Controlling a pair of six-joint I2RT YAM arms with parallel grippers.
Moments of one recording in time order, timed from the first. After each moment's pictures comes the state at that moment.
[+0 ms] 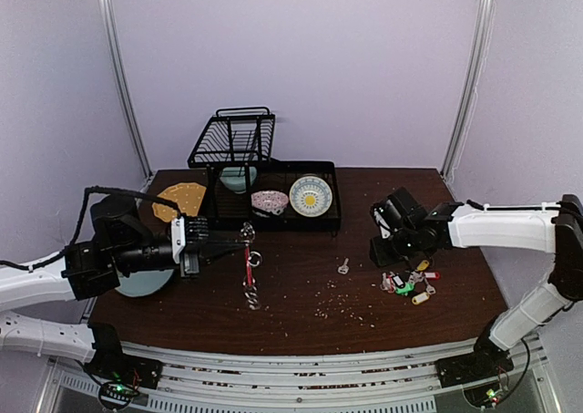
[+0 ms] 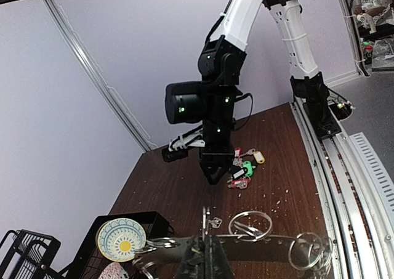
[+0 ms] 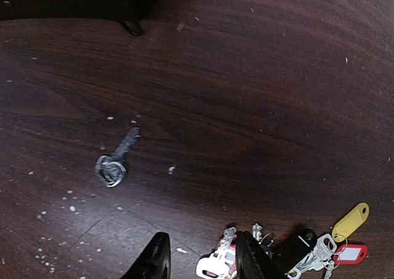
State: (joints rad) left arm -0.96 0.86 0.63 0.16 0.38 0.51; right arm 0.69 1.46 0.90 -0.46 0.21 0.39
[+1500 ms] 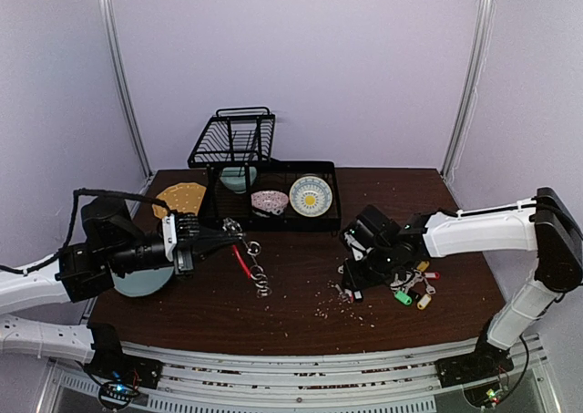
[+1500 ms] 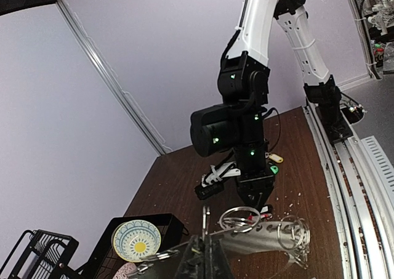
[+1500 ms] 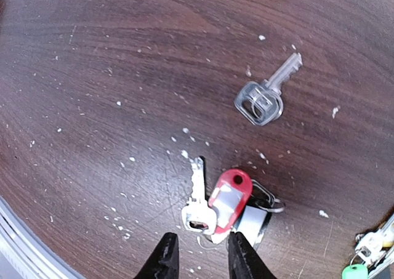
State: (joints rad) left arm -0.96 0.81 0.62 0.16 0.33 0.52; right arm 0.87 1.60 0.96 -0.49 0.01 0.54
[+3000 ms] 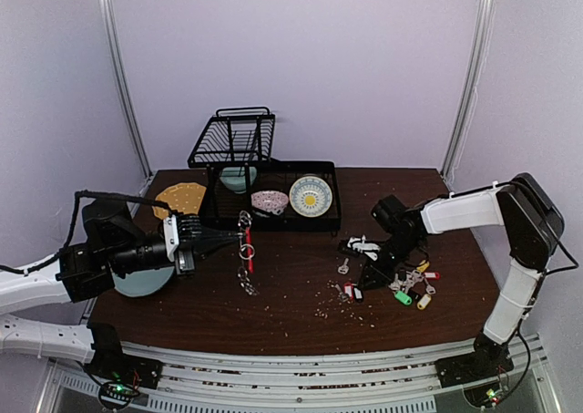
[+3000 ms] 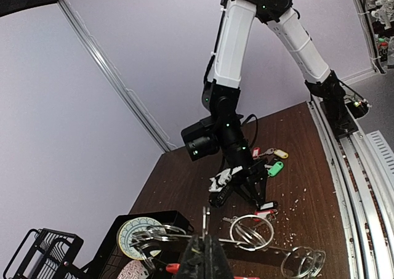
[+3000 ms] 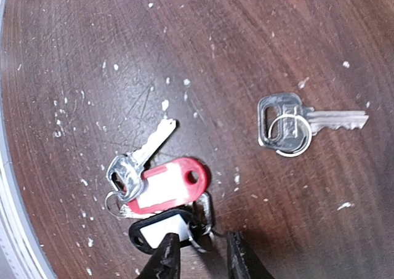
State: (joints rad) left arm -0.96 0.81 0.62 0.16 0.31 0.54; right arm 0.54 1.78 1.01 -0.56 -0.44 -0.49
